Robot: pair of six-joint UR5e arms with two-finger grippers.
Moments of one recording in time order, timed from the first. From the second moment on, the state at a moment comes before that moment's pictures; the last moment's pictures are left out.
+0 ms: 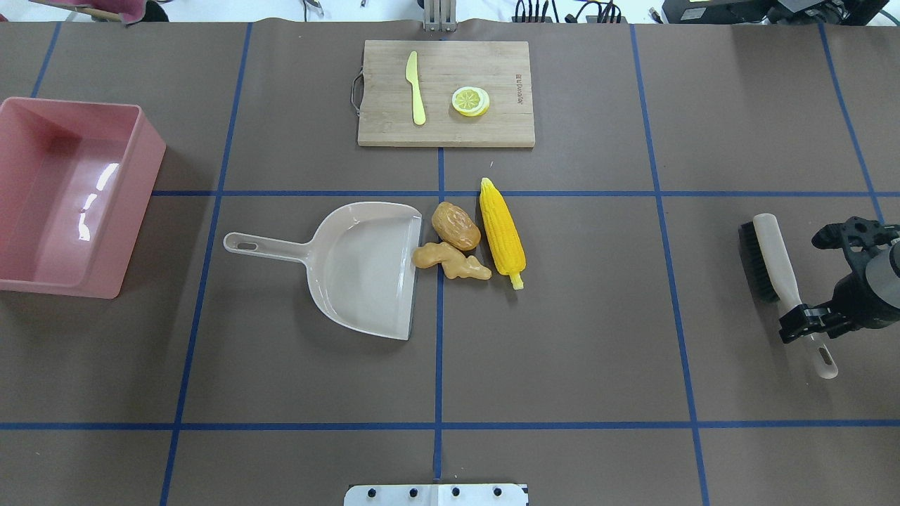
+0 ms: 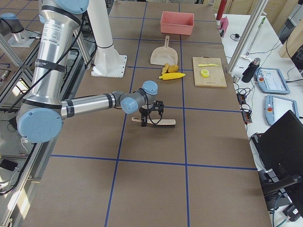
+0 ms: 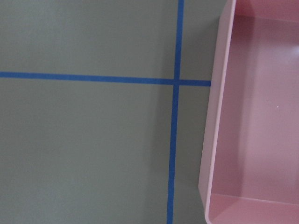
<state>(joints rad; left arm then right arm) -1.45 -1.51 -1.73 -1.71 -2.32 -0.13 0.84 -1.81 1.93 -1.24 2.22 0.74</state>
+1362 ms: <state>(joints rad) -0.95 -1.79 -1.95 -1.70 -2.30 -0.12 0.91 -1.80 1.95 -1.25 2.27 0.73</state>
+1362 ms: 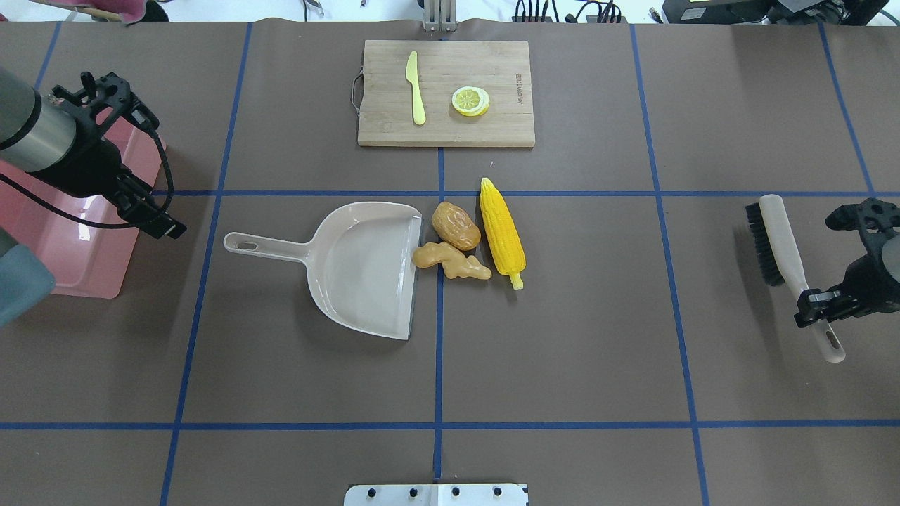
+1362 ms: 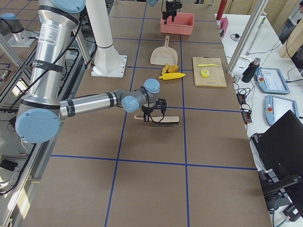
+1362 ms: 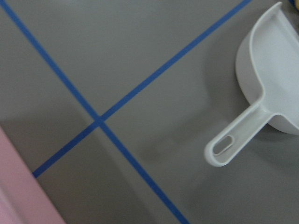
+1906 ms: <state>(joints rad) -0.93 -1.81 -1.93 -1.71 -2.20 0.38 0.99 -1.55 1.95 -1.50 2.27 0.67</state>
